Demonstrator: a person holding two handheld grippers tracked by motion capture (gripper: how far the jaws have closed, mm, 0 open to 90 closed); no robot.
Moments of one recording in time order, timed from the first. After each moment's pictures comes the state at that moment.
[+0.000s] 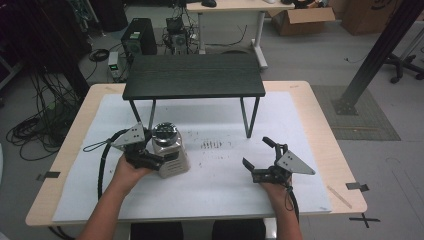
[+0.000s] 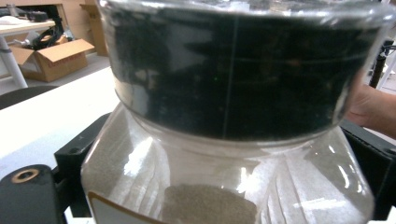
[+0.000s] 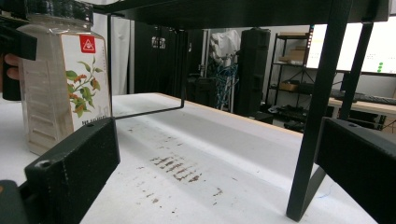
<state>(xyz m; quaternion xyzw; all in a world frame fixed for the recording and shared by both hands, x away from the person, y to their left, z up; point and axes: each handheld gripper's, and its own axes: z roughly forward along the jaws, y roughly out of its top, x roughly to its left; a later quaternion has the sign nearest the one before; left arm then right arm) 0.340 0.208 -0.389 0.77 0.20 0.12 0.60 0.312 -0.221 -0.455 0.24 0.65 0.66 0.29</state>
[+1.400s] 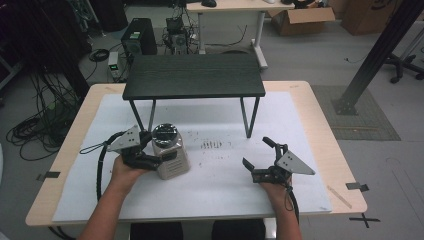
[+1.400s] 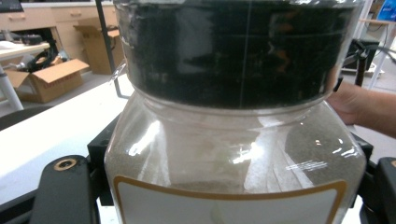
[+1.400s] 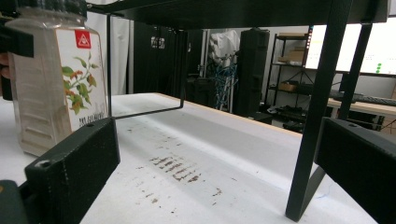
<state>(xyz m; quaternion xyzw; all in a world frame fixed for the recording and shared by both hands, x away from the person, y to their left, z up) 0.334 0.216 -0.389 0.75 0.16 0.13 0.63 0.312 -0.221 -0.455 0.24 0.65 0.66 0.29</state>
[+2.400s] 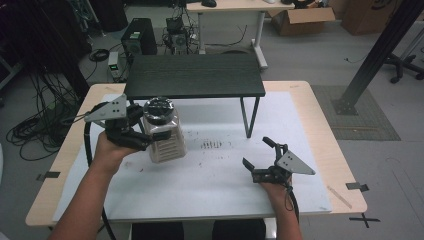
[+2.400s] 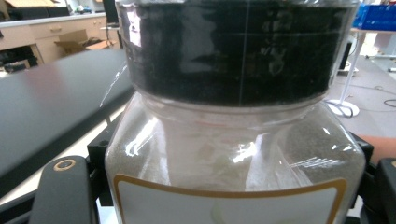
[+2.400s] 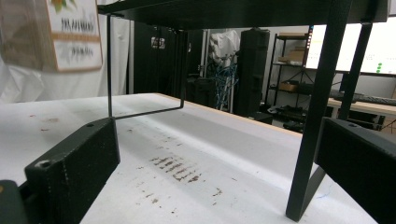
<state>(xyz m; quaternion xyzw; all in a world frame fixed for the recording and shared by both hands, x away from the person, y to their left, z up) 0.339 0.217 -0.278 0.76 0.12 0.12 0.63 0.312 -0.221 -0.455 0.24 0.65 0.66 0.29</state>
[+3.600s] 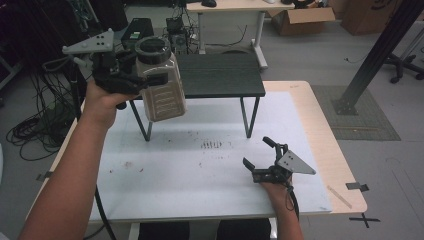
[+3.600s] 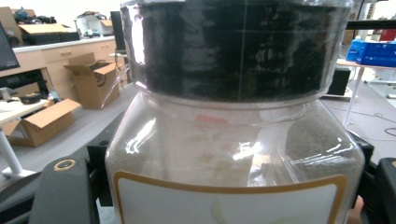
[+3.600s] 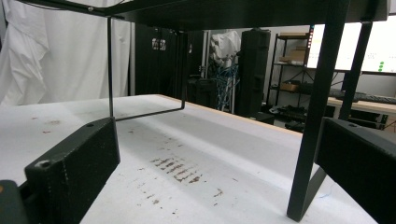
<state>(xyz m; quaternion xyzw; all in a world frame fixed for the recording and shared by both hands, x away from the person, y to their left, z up) 0.392 0.214 -0.174 0.74 0.12 0.12 0.65 0.313 -0.223 -0.456 0.24 0.64 0.67 0.29</state>
